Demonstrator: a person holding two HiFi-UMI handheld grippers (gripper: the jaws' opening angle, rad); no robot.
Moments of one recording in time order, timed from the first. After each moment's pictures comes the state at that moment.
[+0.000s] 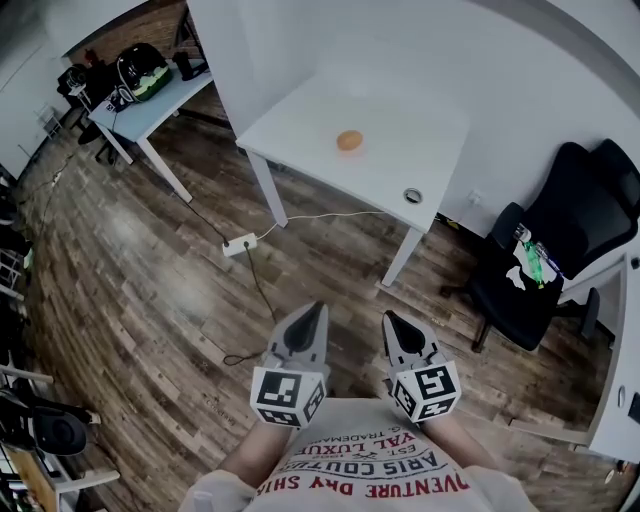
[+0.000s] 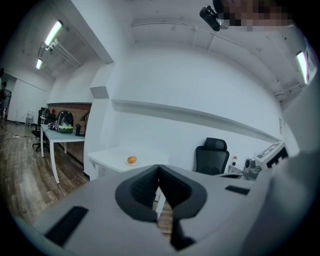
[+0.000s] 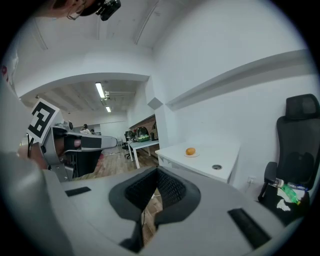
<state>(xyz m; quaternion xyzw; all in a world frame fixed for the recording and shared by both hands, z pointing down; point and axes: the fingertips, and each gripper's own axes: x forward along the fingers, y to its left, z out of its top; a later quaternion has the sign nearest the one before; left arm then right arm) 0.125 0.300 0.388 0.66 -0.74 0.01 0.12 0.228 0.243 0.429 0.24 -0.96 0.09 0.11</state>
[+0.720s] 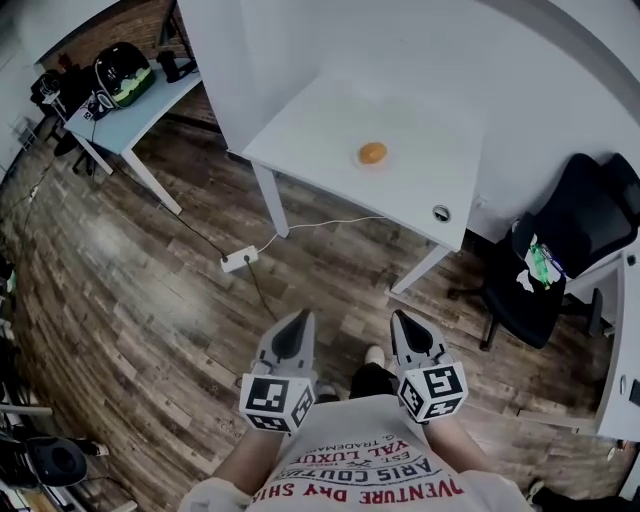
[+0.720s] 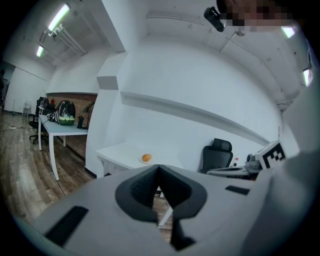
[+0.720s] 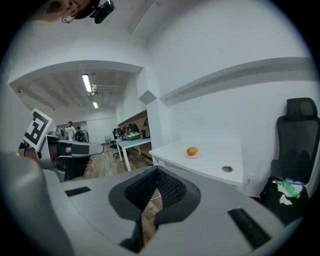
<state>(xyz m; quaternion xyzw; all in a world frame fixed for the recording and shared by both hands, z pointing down) -0.059 0.294 0.415 0.67 -0.72 0.01 0.16 0.080 0.216 0.439 0.30 -0.94 0.10 0.13</state>
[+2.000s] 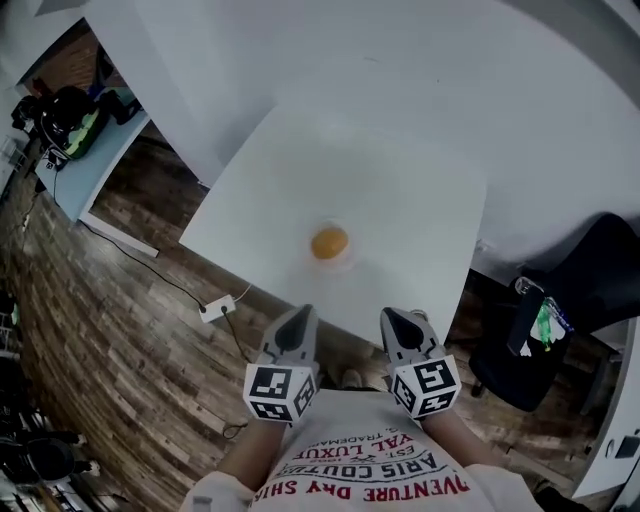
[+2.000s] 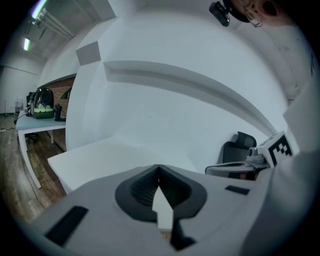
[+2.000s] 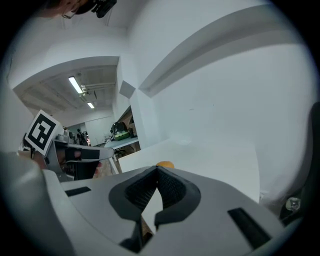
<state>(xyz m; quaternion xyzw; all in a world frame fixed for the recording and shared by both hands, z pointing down) -0.104 -0.117 0.460 0.67 -0.71 0.05 0.20 0.019 -0.174 0.472 0.27 -0.94 0.14 0.16</state>
